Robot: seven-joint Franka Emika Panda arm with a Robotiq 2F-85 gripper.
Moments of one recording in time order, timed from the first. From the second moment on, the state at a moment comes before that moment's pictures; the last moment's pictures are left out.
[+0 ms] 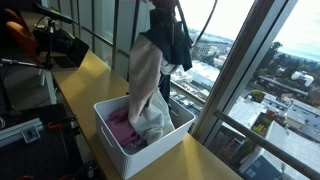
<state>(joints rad) 0.01 -0.10 -0.13 -1.99 0.20 2.26 -0.18</state>
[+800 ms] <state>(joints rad) 0.01 -0.07 -0.09 -2.27 0.16 2.52 -0.18</state>
